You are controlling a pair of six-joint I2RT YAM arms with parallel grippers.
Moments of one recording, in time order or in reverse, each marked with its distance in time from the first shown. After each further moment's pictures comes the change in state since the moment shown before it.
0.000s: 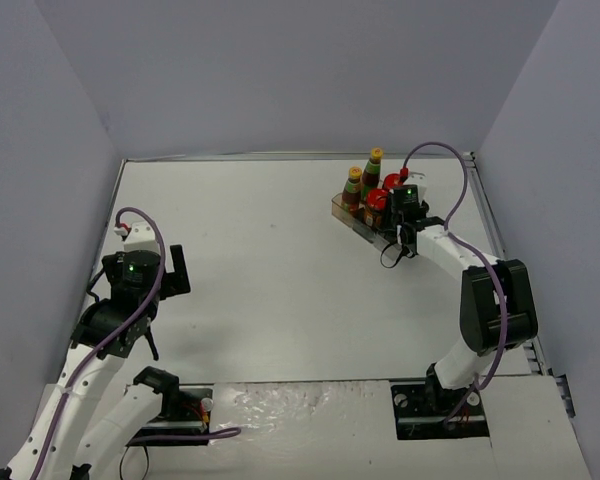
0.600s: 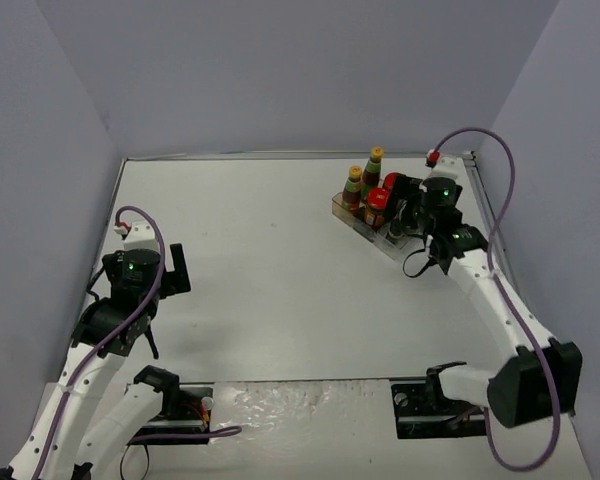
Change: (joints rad) left arm 0.011 -0.006 0.000 0.001 0.014 0.000; right arm 0.000 -0.468 0.015 -0.153 -0.074 -0.025
